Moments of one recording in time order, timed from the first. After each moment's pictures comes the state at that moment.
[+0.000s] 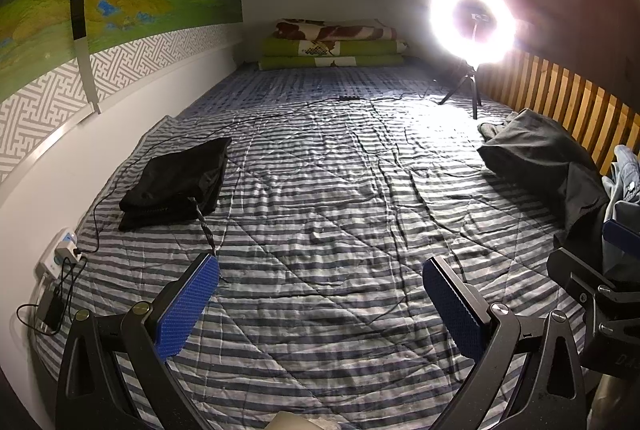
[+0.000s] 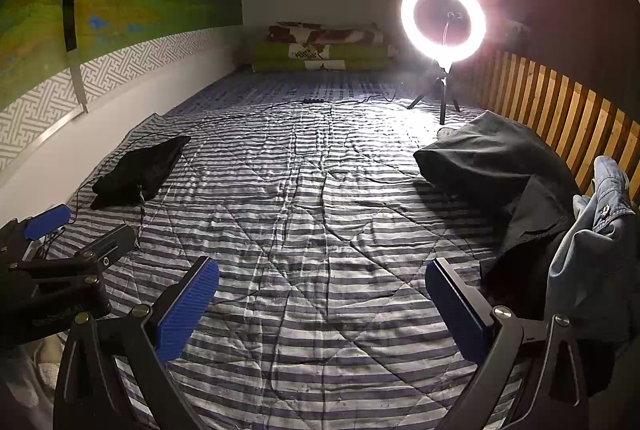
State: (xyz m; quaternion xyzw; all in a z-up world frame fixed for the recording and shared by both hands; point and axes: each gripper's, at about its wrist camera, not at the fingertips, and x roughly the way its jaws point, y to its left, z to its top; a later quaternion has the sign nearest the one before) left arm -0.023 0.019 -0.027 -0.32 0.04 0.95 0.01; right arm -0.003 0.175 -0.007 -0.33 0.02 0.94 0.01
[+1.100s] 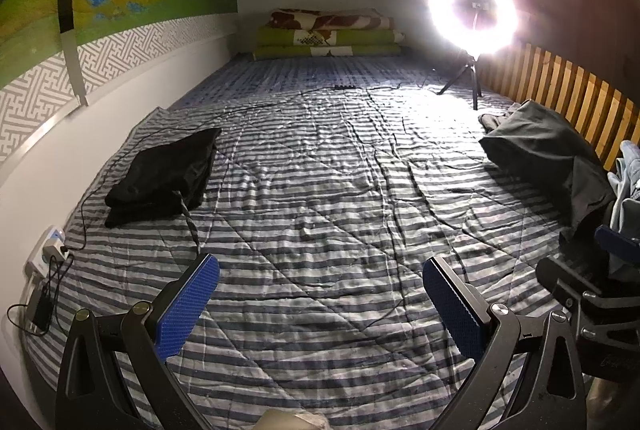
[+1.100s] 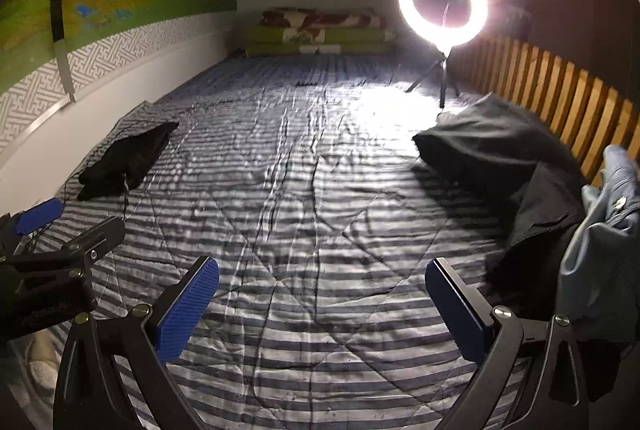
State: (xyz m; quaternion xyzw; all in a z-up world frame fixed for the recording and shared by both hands) left arm -0.052 0.029 -0.048 -0.34 0.04 0.94 0.02; right arm -0.030 0.188 -0.036 -0.36 0.03 0.93 0.01
